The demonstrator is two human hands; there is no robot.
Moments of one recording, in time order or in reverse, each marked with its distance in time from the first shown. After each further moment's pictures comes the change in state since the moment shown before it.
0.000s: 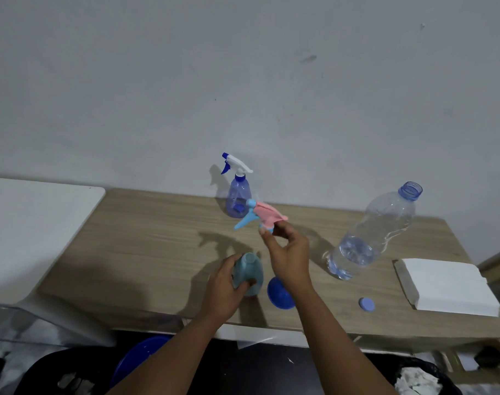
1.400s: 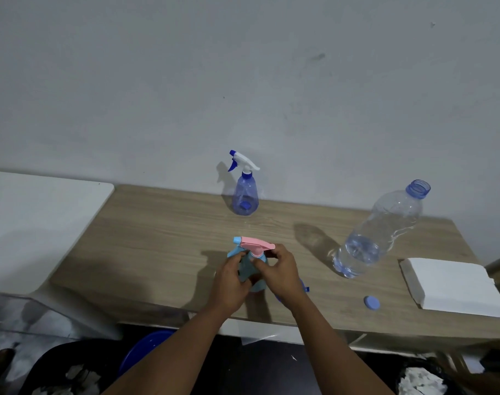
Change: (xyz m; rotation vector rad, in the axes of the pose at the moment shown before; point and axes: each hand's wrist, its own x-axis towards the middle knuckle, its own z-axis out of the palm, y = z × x) left_hand 0.003 0.000 0.001 0.089 -0.031 -0.023; right_hand -0.030 0.041 0.011 -0.129 -0.218 0.180
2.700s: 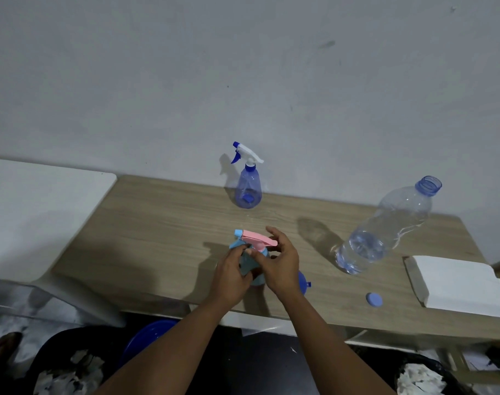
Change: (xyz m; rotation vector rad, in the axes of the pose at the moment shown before) left_hand 0.002 -0.002 0.002 0.037 0.014 0.002; right_hand -0.002 -0.004 0.008 0.091 0.107 -0.054
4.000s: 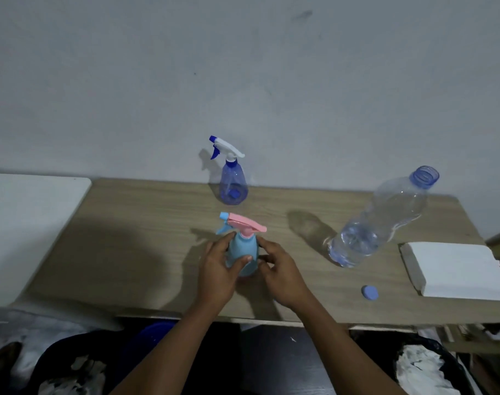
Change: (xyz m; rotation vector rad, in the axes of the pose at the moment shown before) left_hand 0.018 0.023 -0.003 -0.136 0.191 0.027; right_hand 0.015 0.021 -0.035 -0.188 -0.276 -0.020
